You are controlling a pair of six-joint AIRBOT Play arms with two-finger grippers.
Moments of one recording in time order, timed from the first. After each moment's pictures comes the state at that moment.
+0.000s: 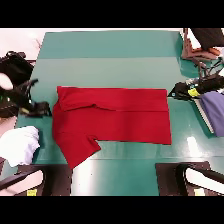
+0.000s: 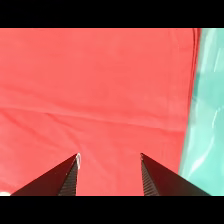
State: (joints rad) left arm 0.17 -1.16 0.97 1.36 -1.41 -1.45; right arm -0.17 -1.20 1.15 -1.13 1.32 1.48
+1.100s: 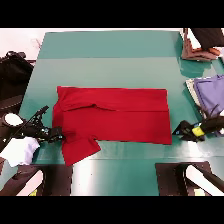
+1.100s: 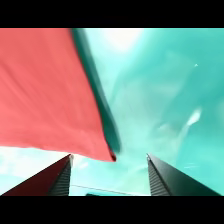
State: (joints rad) left arm 0.17 -0.87 0.47 1.02 -1.25 -1.38; right arm -0.49 -1.02 0.54 -1.15 1.41 1.43
